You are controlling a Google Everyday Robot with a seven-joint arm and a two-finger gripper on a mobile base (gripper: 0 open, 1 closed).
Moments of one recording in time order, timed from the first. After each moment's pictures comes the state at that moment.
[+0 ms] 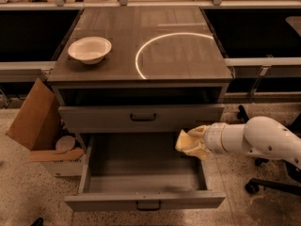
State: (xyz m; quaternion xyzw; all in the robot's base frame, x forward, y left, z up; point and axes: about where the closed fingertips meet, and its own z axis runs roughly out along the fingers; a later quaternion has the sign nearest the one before) arm 0.550 -0.154 0.629 -0.53 0.74 0.11 0.40
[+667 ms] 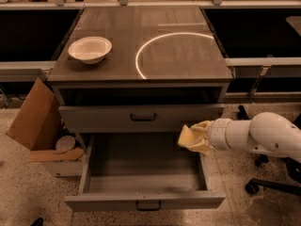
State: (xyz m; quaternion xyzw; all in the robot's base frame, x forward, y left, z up) arm 0.552 -0.161 0.652 -0.53 0.73 0.09 0.42
